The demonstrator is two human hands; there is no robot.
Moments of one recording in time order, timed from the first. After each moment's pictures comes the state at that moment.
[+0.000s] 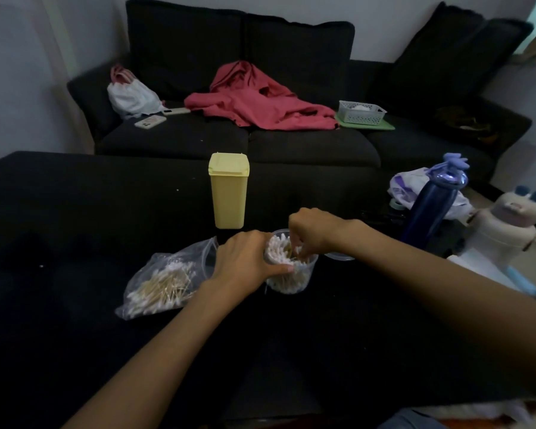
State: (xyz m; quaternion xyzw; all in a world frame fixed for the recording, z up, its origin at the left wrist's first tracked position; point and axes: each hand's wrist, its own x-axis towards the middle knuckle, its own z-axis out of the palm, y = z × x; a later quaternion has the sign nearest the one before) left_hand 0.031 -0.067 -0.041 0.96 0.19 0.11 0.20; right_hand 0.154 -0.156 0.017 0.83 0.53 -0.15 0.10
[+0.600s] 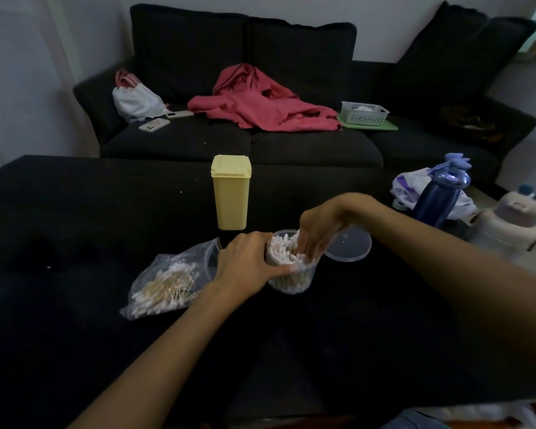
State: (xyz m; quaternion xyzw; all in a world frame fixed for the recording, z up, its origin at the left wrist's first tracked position) left_hand 0.026 -0.071 -0.045 0.94 0.19 0.13 0.24; right_hand 0.172 -0.151 0.035 0.82 0.40 -0.40 0.06
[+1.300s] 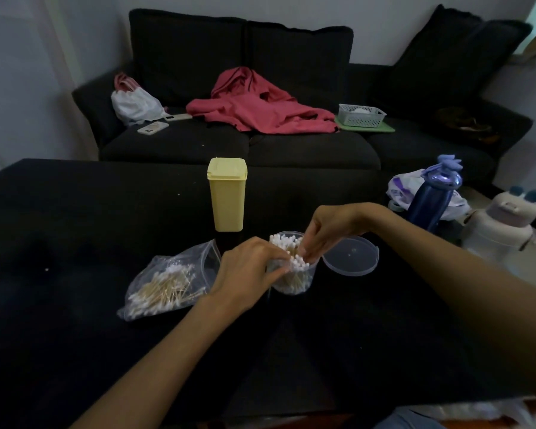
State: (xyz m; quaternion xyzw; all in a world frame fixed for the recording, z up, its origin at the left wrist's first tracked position) left_hand 0.016 -0.081 -0.055 0.95 0.07 0.24 0.16; right_hand 0.191 -0.184 0.029 0.79 0.38 -0.46 -0.15
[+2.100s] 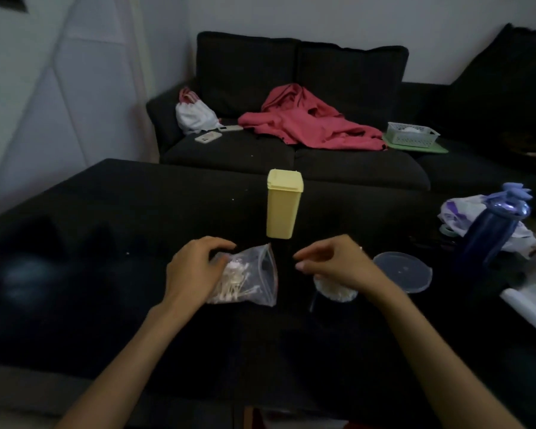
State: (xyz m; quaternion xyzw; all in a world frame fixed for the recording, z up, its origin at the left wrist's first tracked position) left_hand -0.096 -0.002 -0.041 0.87 0.33 0.29 0.22; right_hand 0.079 -0.168 0.003 0.80 0.42 -0.26 -0.36
